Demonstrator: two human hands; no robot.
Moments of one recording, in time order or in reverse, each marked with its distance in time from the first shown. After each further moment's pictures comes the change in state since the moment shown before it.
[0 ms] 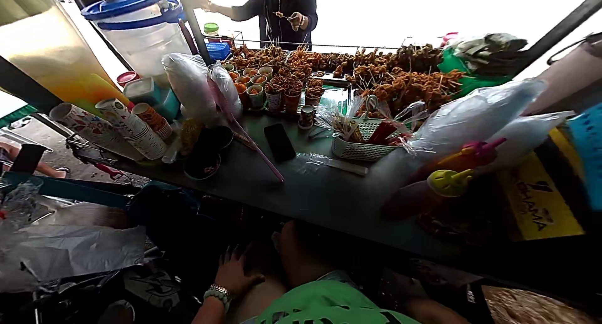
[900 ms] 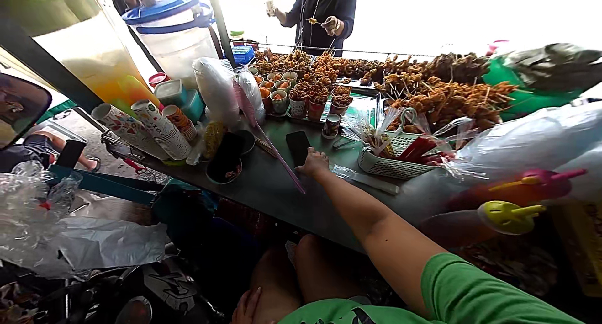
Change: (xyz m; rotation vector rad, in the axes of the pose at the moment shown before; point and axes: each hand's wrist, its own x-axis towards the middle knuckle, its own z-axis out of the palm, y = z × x) left_hand -0.076 -0.012 0.064 -0.587 0.219 0.001; right_hand 0.124 -0.293 -0.285 0.027 0.993 -0.189
